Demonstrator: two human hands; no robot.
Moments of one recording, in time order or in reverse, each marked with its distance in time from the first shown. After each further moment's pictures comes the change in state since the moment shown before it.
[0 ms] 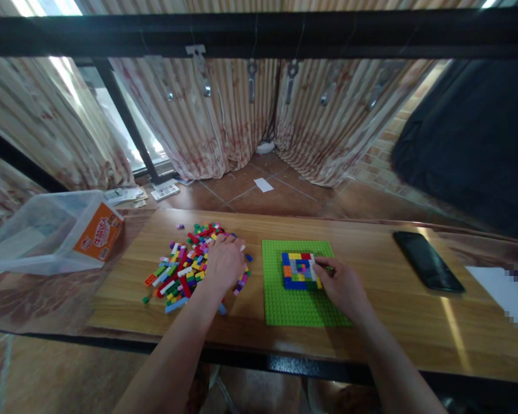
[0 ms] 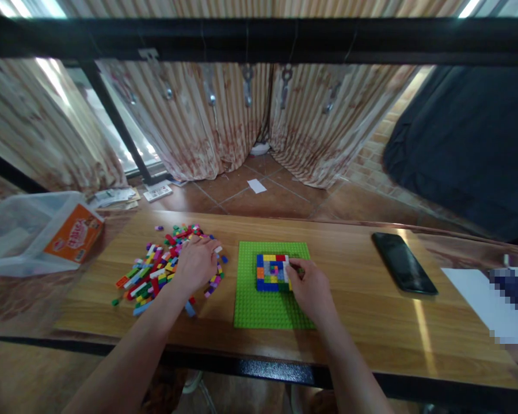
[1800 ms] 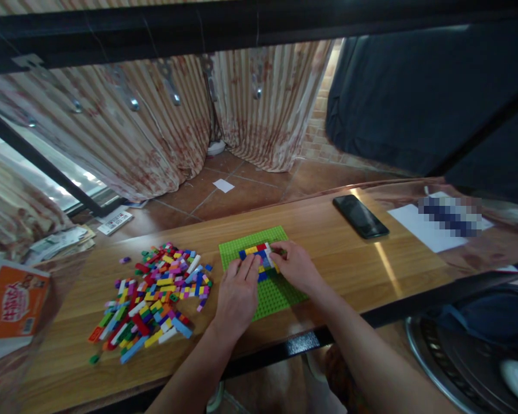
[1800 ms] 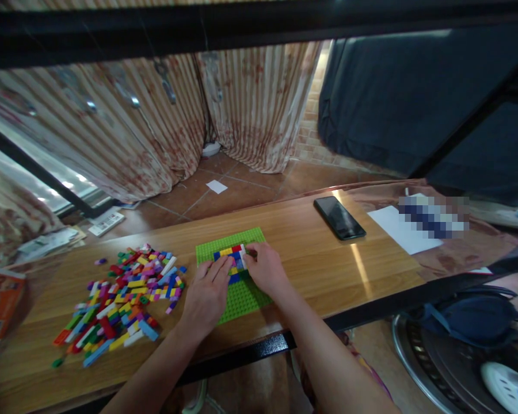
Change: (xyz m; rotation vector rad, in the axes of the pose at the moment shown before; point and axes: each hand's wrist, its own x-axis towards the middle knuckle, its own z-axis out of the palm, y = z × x) left_hand -0.029 0.091 0.042 -0.139 0.125 0.469; right_hand 0.001 -0.002 0.001 0.041 0.051 -0.035
